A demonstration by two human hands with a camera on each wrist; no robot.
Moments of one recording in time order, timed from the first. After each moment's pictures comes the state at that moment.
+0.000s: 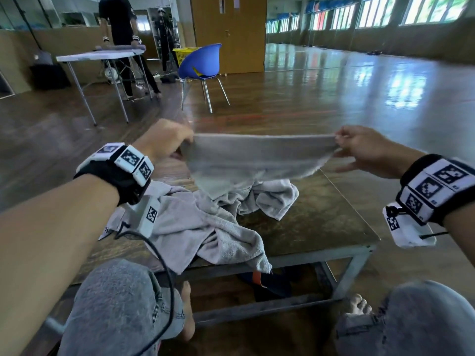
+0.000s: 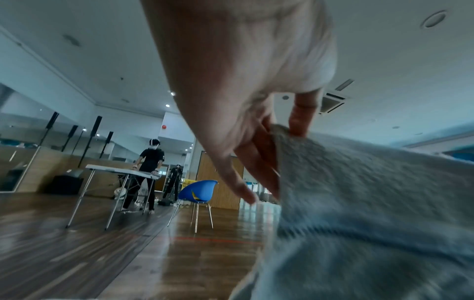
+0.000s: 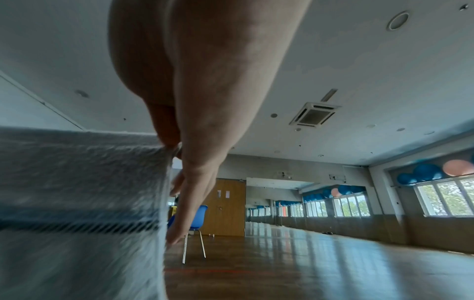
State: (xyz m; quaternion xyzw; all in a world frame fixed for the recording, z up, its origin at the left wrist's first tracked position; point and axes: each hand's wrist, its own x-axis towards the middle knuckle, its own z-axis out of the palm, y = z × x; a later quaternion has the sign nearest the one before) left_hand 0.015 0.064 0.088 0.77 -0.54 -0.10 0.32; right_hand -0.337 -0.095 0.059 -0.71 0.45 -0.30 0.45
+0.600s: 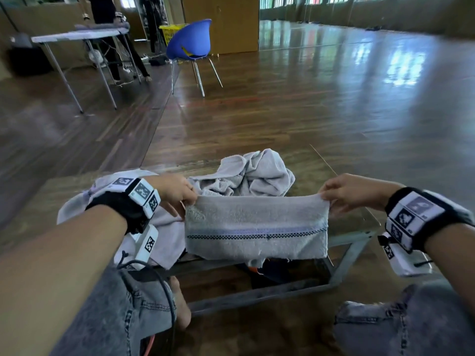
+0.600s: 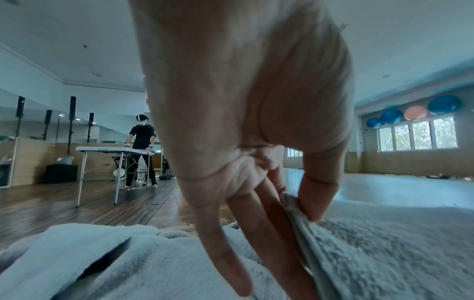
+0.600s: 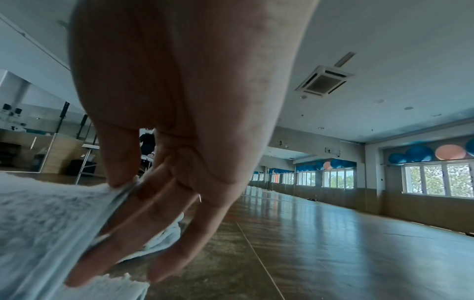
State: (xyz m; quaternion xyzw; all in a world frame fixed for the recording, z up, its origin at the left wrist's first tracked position) left_hand 0.006 0.053 -0.023 0.79 -0.47 -0.38 0.10; right_hand -0.361 -0.101 -0.049 -0.77 0.49 -0.01 0.41
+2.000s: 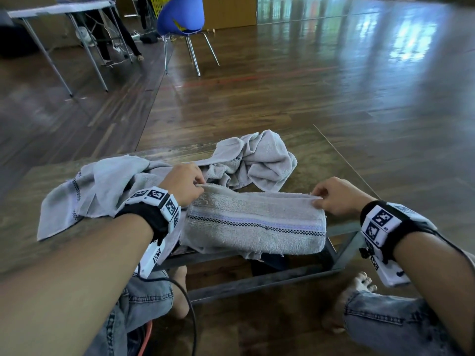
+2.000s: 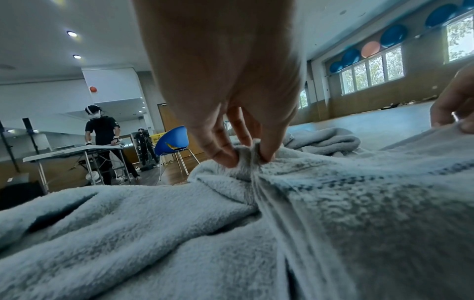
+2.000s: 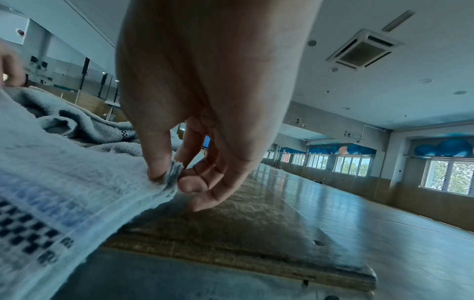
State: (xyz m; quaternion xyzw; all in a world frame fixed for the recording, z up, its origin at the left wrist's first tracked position) left_hand -0.004 0.025 -0.088 0.76 -0.63 -0.07 0.14; right_hand -0.341 -0.109 -0.130 -0.83 0.51 -0.03 0.25
